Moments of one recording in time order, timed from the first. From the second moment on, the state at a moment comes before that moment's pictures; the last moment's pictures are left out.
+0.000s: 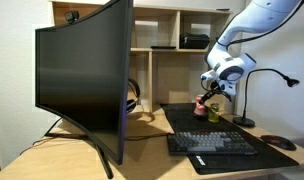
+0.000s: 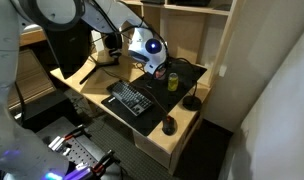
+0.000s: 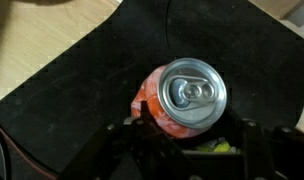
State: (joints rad) arm -0.09 0.58 0.05 -1.82 1.38 2.87 1.11
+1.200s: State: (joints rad) arm 0.02 0.67 -0.03 -1.81 1.33 2.96 1.21
